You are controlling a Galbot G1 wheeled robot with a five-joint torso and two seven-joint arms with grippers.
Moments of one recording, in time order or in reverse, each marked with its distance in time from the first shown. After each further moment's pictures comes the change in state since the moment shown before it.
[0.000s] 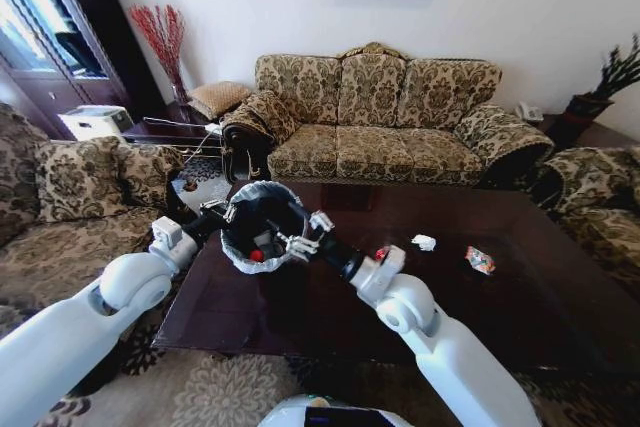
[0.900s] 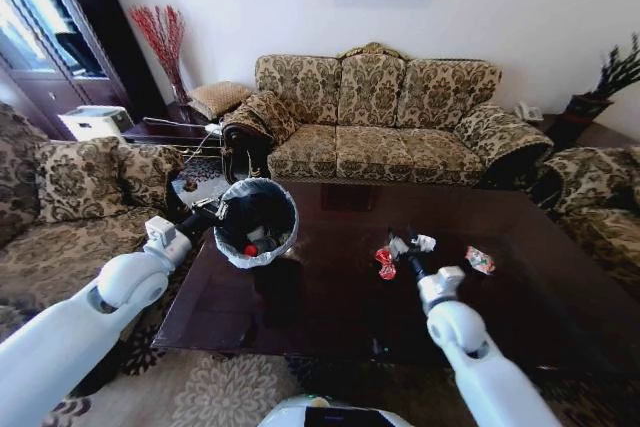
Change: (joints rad) left arm 0.008 -0.048 -0.023 0.017 0.021 -0.019 0.003; right arm -0.252 0.043 0.303 -0.434 -0.224 -0.108 0.383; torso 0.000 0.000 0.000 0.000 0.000
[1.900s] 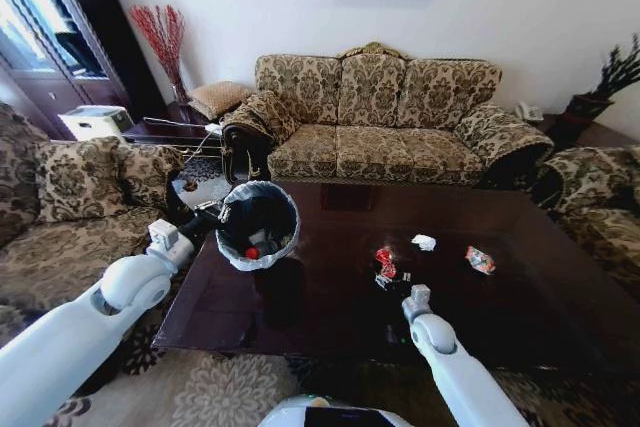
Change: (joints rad) left arm -0.001 -0.002 0.016 0.003 0.008 -0.005 0.003; right arm 0.087 0.028 -0.055 -0.275 -0.006 0.020 -0.080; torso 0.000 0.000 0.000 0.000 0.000
